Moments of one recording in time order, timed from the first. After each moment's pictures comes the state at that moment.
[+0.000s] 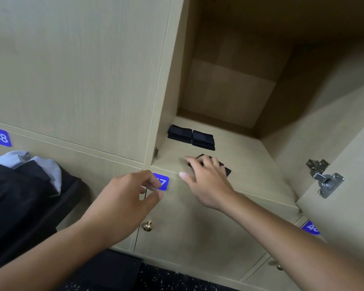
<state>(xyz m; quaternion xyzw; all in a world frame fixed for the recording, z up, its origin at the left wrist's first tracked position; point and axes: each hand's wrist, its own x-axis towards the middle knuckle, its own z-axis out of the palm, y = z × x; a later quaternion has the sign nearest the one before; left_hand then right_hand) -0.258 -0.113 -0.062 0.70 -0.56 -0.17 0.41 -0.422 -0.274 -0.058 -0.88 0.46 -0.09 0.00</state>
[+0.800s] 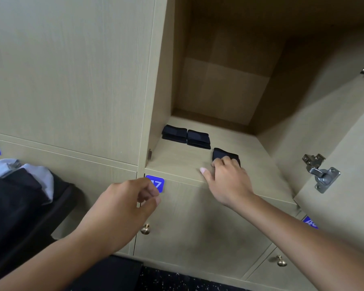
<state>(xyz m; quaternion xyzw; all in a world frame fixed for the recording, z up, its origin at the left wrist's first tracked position) -0.264 -0.117 -0.064 0.70 -0.58 -0.16 0.38 -0.464 -0.303 -0.061 -0.82 0.56 -0.08 -0.10</state>
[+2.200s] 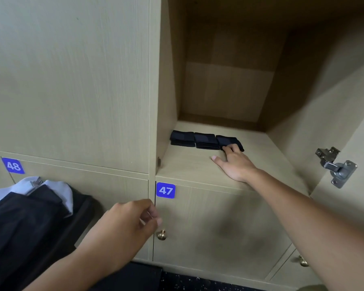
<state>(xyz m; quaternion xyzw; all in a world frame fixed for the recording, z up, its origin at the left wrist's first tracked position) -0.249 -0.101 -0.066 0.73 -0.60 -0.17 0.28 -0.465 -0.395 -0.064 -0.82 0.55 -0.11 0.08</state>
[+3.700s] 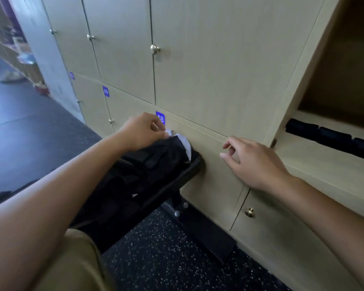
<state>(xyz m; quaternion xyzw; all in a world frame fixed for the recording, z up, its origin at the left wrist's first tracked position) -0.087 -0.003 -0.017 0.87 -0.38 -0.05 0.31 -0.309 -0.194 -0.044 -0.97 0.18 -0.17 0.05</state>
